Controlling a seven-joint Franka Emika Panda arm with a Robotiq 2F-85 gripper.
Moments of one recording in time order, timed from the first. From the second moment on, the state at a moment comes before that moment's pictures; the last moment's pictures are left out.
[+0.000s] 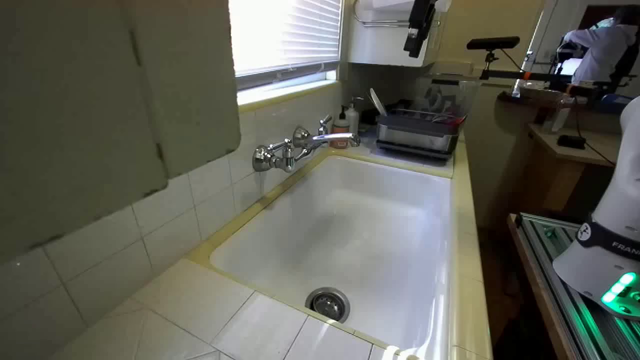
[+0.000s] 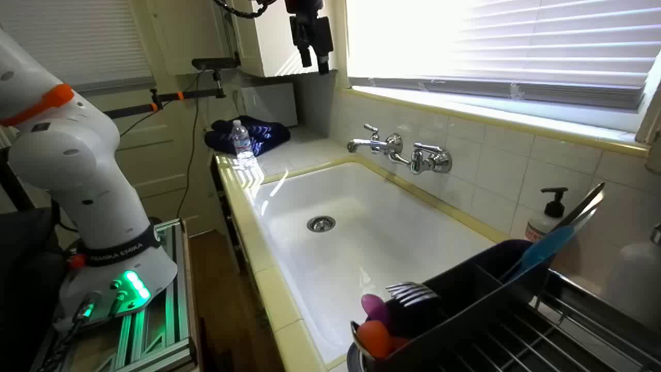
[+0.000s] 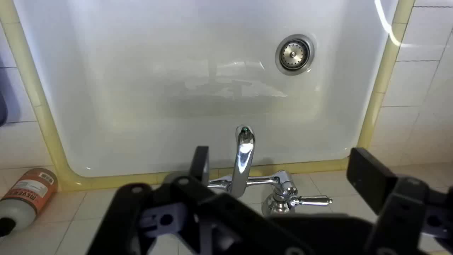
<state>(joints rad) 0.00 -0.43 -0.15 -2.16 0.07 1.87 -0.13</state>
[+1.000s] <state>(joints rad) 0.00 -0.43 -0.14 -2.16 0.07 1.87 -0.13</state>
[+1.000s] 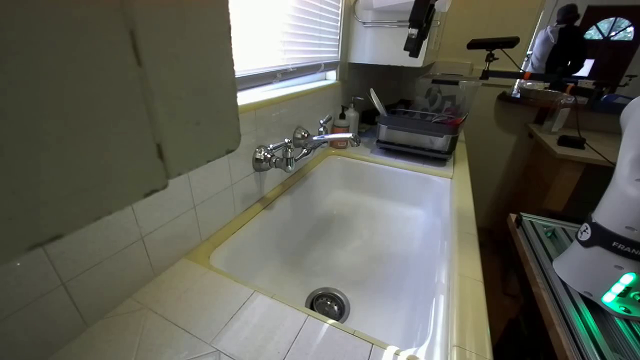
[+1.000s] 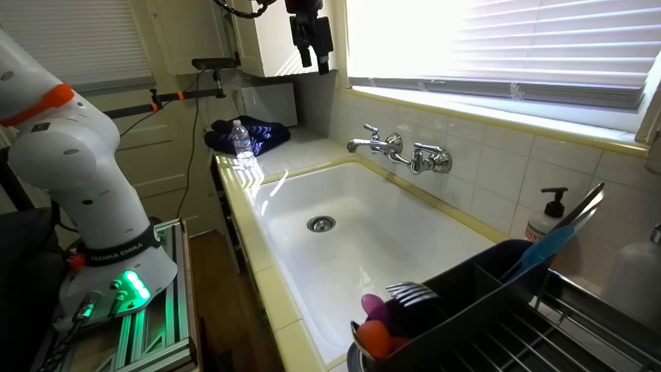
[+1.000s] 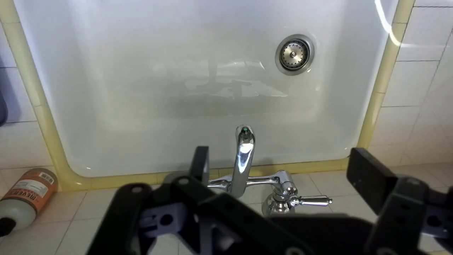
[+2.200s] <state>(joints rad) -0.27 -0.48 -0.07 -1.99 -0.37 2.18 0.19</state>
